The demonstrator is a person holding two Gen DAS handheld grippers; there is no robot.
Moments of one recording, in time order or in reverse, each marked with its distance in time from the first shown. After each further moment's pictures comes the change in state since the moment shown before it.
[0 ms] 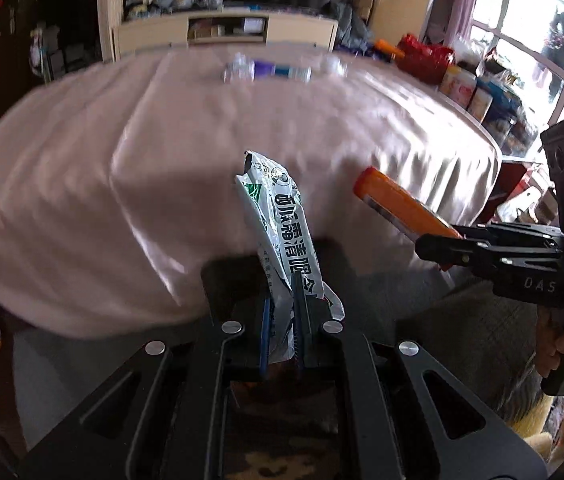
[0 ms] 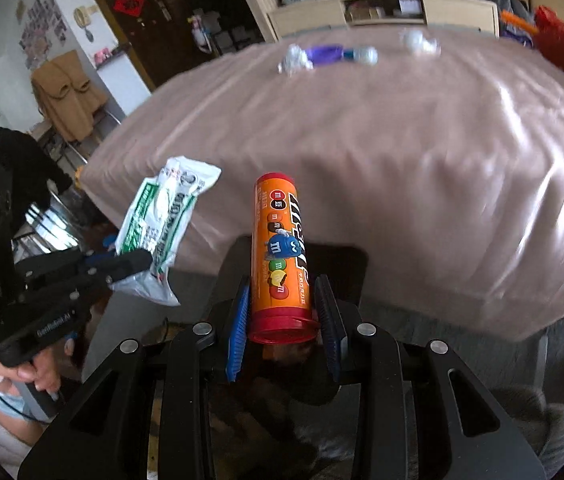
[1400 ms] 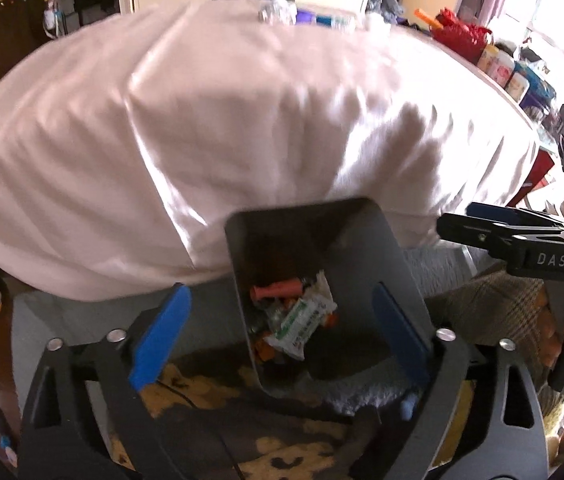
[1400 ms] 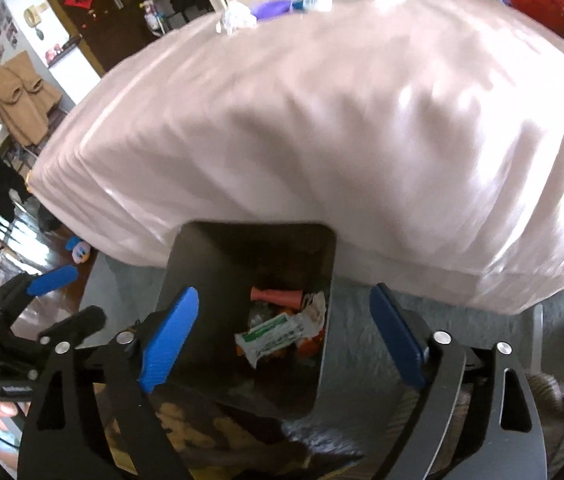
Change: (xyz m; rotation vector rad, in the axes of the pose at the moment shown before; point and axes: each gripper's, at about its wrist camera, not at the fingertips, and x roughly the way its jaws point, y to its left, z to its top) left arm 0.026 0.032 -0.009 -0.058 0.089 0.061; right arm 0.032 -0.020 0.004 0.095 0.063 -0.111
